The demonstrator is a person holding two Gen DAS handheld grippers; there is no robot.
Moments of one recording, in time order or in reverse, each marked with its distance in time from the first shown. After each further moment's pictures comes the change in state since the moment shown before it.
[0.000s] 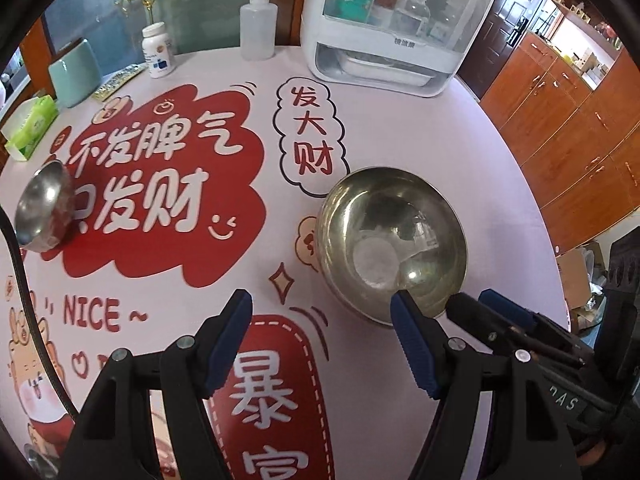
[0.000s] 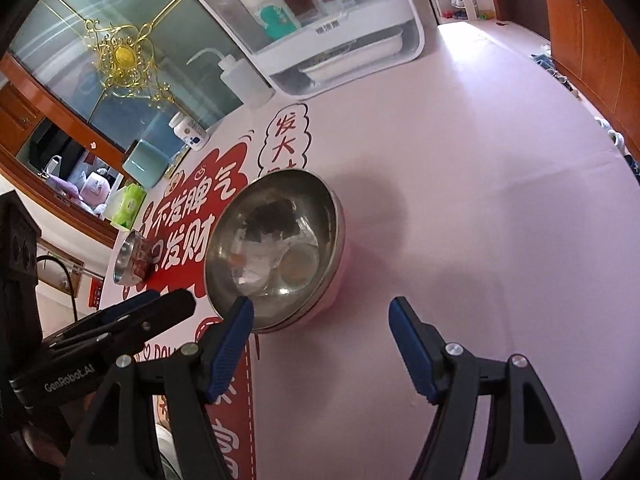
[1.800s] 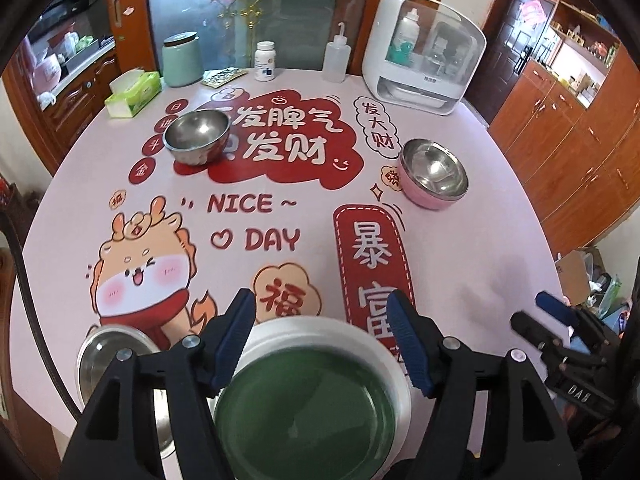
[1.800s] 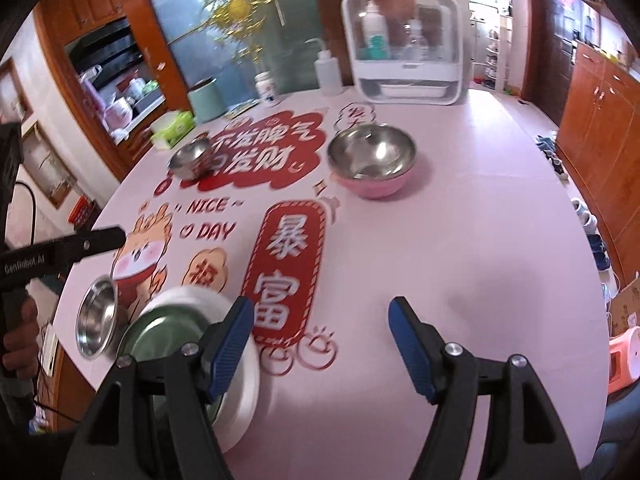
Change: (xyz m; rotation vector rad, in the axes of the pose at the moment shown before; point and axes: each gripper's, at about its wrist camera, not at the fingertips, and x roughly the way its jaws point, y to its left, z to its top) left arm -0.178 0.099 -0.154 -0.046 -0.119 0.061; right arm -0.121 0.104 -0.149 -0.293 -0.099 -0.148
